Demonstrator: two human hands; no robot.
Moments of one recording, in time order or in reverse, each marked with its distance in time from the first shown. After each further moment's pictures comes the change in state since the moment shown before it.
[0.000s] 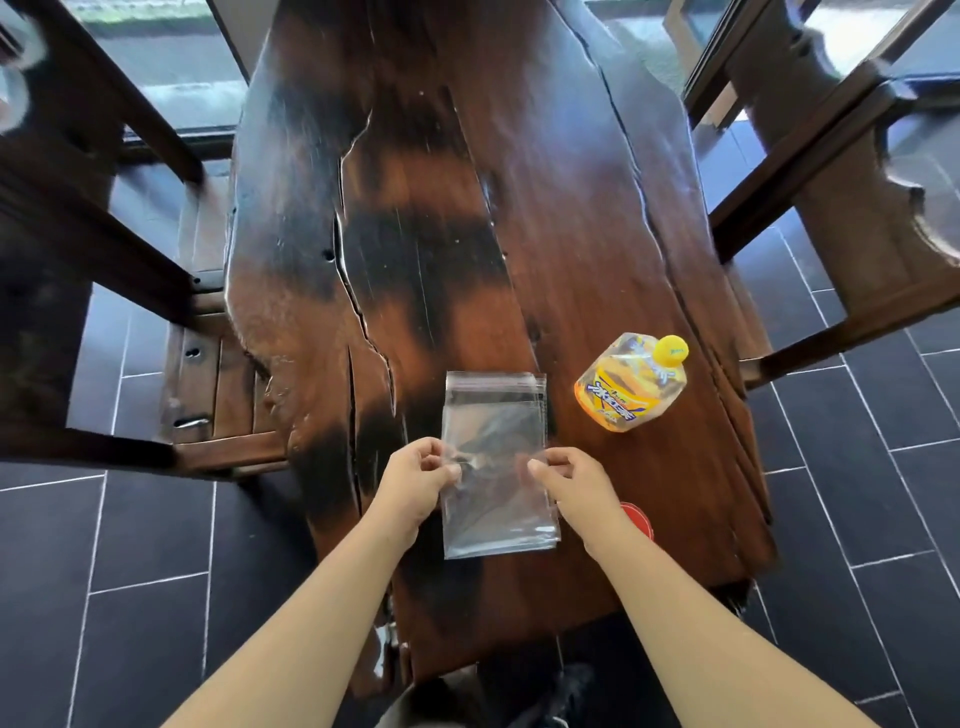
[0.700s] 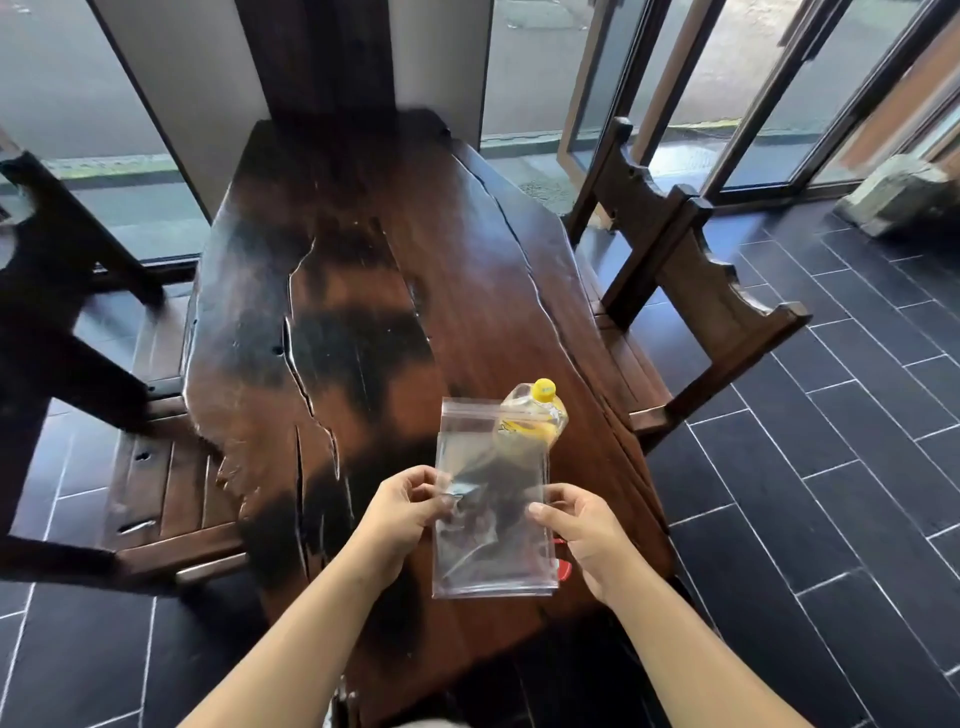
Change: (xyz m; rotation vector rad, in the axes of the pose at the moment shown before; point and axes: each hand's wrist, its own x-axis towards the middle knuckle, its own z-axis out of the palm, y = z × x) left_hand -0.084 0.057 0.045 -0.107 -0.254 0.250; right_hand -0.095 -0.006 -0.099 0.377 -0.044 -0.166
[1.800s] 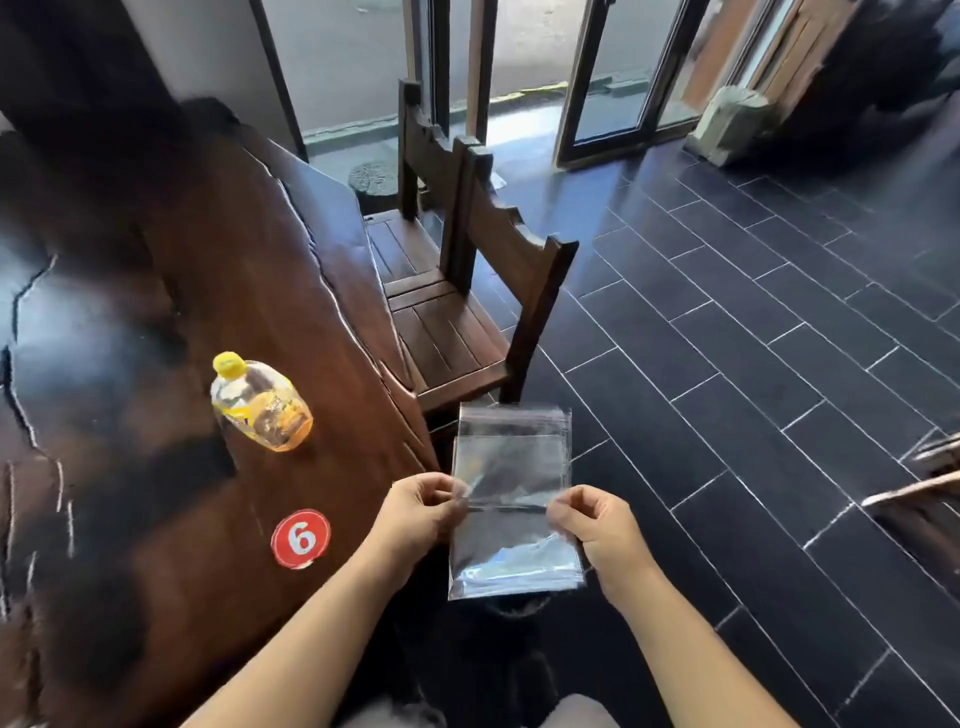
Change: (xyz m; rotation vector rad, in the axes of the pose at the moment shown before) left_hand -0.009 -0.075 0.357 0.194 -0.194 -0.047; right_hand -0.096 0.084 -0.342 0.103 0.287 -0.076
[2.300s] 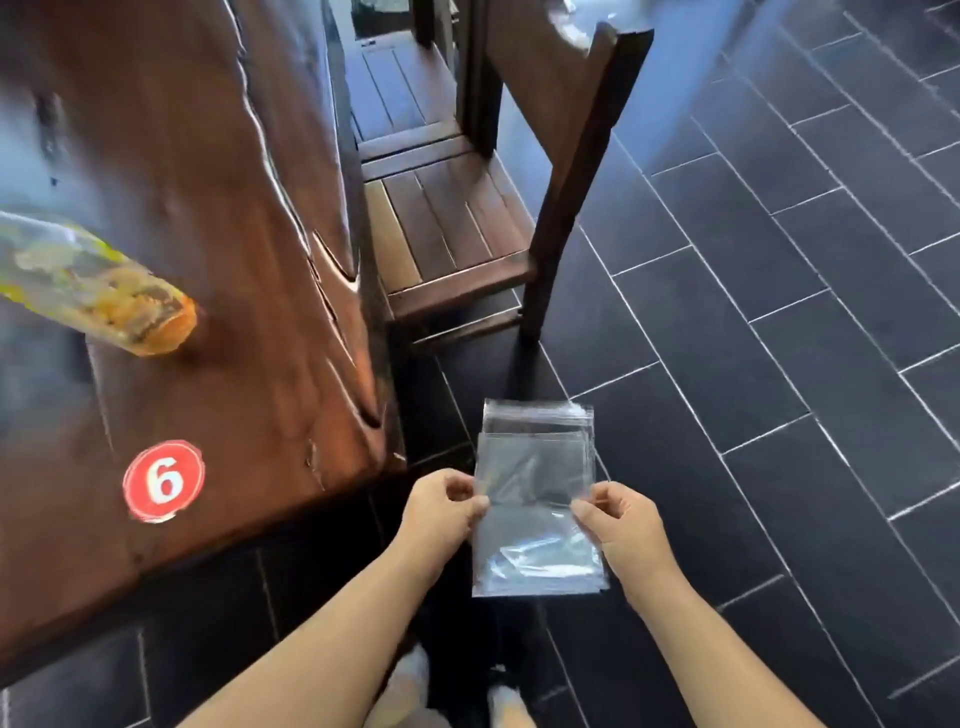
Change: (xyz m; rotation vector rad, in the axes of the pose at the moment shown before) left_hand 0.132 -0.168 0.106 0.116 0.250 -0.286; right_hand 0.134 0.171 -0.086 -0.166 -0.064 0.175
